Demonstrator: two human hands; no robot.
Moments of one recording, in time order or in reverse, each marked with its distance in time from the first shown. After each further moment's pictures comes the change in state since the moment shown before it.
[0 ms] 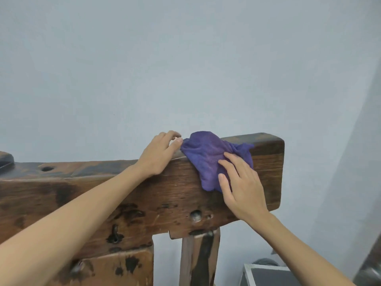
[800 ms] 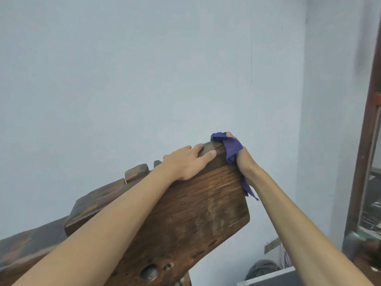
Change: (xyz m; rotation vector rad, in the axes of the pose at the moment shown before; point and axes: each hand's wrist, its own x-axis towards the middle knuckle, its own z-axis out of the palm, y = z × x) left_hand 0.122 0.140 0.147 0.431 -0.437 0.131; right_hand 0.085 0.185 -0.008 1.035 -0.032 0.939
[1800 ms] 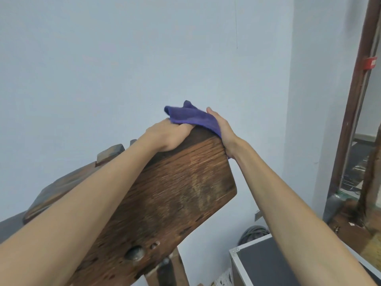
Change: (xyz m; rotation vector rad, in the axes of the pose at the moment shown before) left_hand 0.025 0.008 0.006 -0.131 0.018 0.038; right_hand 0.032 0.020 -0.007 0.158 -0.302 0.057
